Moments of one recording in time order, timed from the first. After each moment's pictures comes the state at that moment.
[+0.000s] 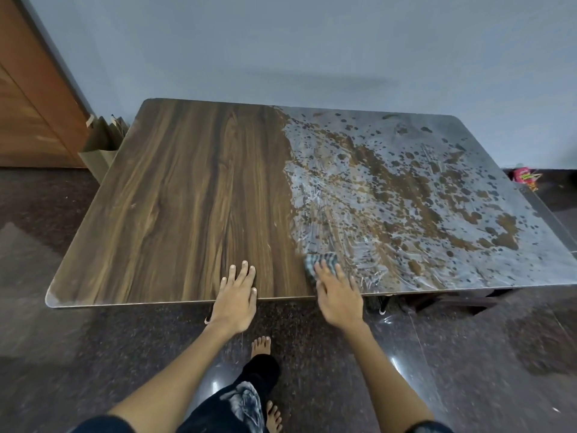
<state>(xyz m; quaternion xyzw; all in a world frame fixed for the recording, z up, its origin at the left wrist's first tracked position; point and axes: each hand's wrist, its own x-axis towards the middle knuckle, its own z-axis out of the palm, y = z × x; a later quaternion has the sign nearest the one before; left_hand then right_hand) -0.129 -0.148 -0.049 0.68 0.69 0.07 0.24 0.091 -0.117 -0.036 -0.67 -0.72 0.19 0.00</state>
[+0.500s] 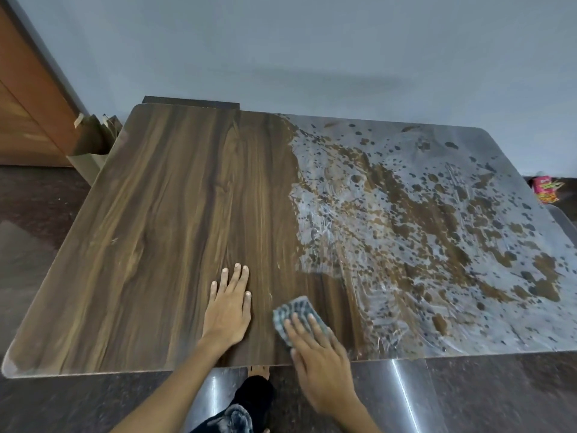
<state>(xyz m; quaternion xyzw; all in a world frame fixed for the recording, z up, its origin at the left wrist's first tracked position) -0.150 -0.053 -0.059 0.65 0.72 0.12 0.22 0.054 -0.110 -0.042 -0.56 -0.81 0.17 0.00</state>
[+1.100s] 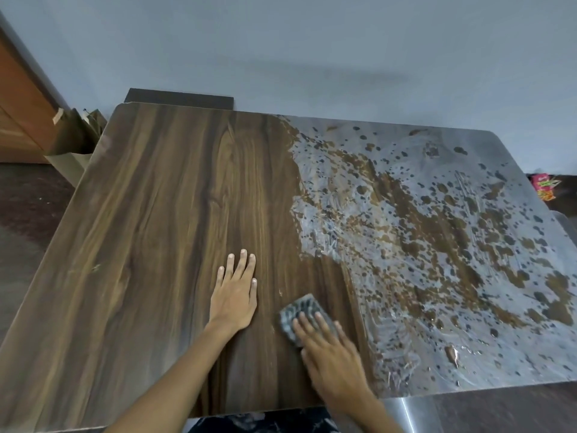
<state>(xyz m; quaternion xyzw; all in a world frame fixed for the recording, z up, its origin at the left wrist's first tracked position) -0.158 0.034 -0.061 0.67 0.71 0.09 0.19 0.056 -0.040 -0.031 -0.54 -0.82 0.16 -0.07</state>
